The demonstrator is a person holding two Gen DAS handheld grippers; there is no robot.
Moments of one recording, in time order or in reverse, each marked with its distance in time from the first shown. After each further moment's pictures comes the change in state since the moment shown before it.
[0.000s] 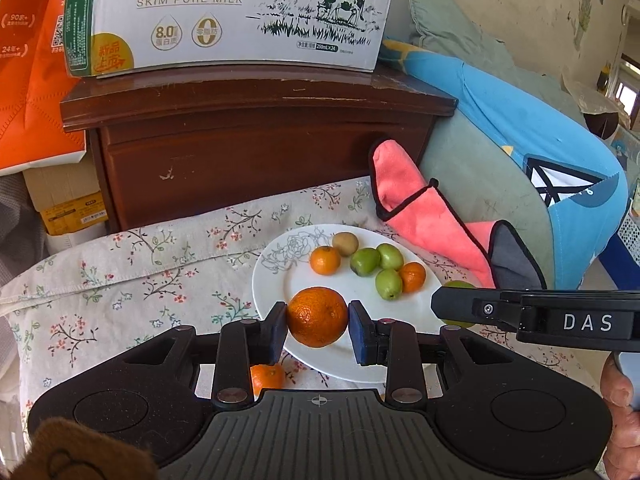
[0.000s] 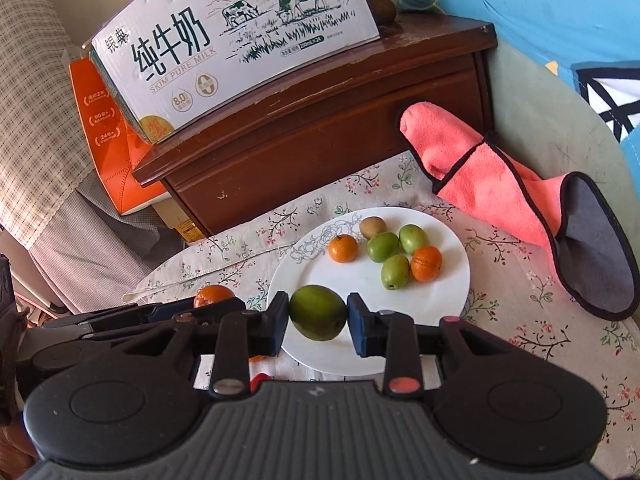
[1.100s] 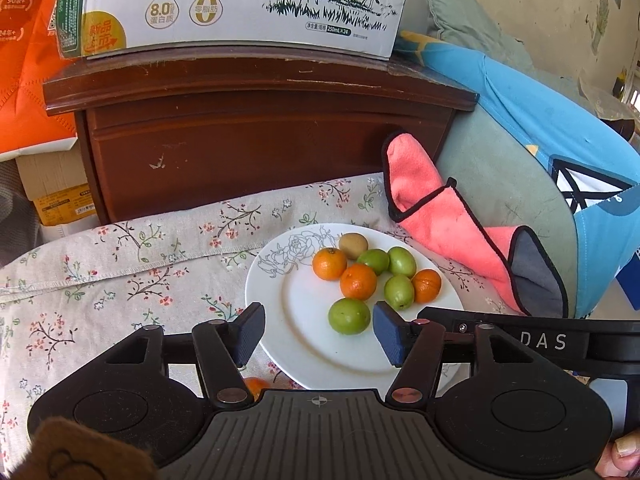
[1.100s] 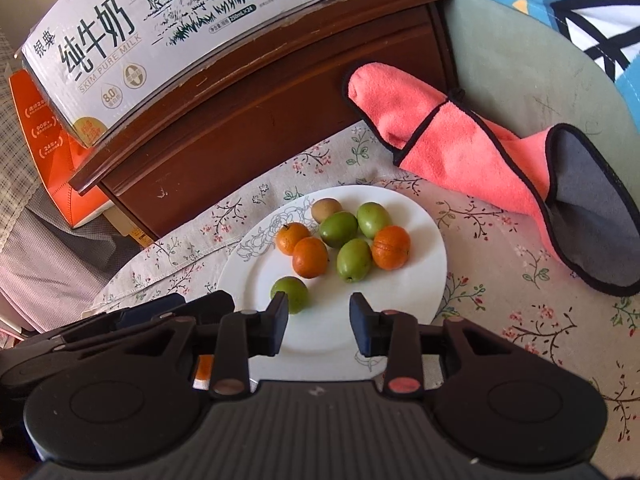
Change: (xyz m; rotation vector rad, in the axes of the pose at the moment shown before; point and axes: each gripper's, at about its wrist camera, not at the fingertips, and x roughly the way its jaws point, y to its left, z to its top) left arm 0.027 -0.001 0.001 -0.040 0.003 0.041; right arm 0.040 -0.026 -0.002 0.105 0.037 -0.070
